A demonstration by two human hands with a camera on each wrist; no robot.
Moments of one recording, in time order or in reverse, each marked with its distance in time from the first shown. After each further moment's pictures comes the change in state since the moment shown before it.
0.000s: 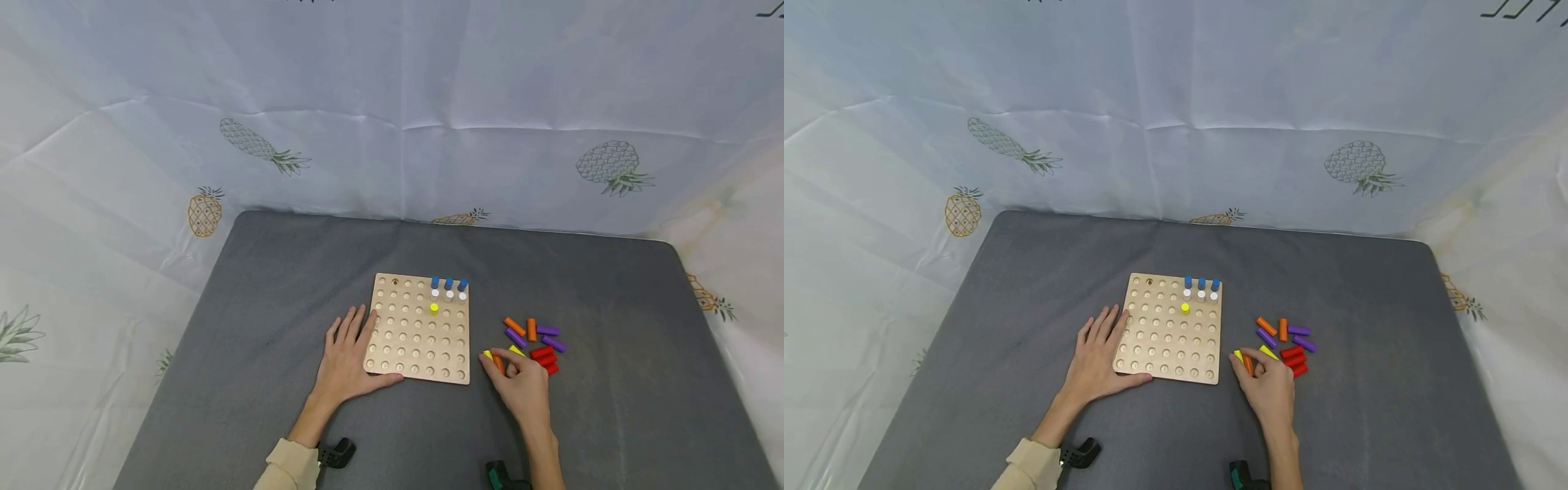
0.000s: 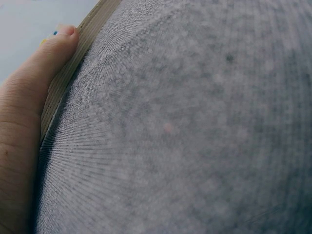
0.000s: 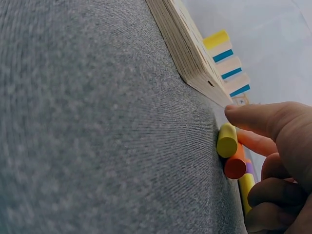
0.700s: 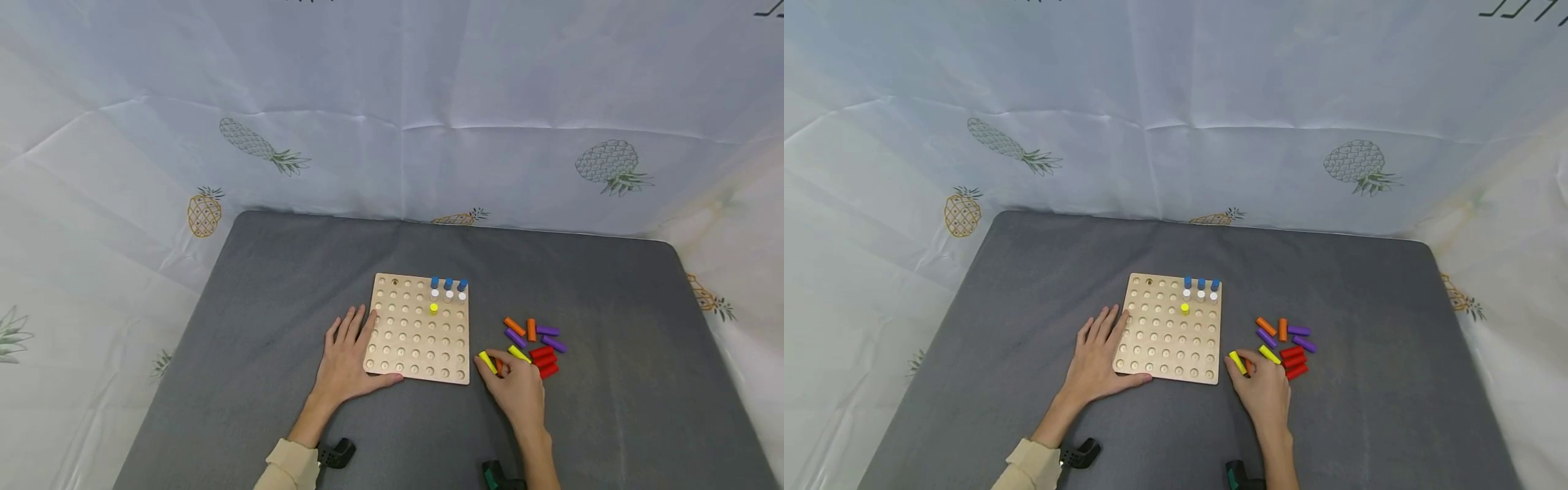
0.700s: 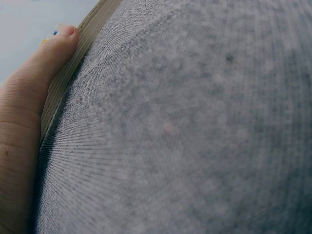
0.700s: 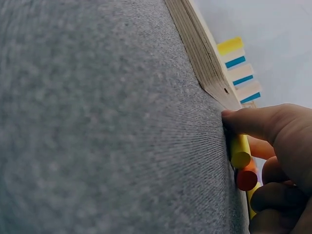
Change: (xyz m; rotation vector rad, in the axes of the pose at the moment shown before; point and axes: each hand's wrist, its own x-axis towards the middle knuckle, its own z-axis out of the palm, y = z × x) left_hand 0.000 0.000 0.002 -0.007 0.005 0.002; right_hand -0.002 -0.001 0.007 -0.162 -0.073 0.015
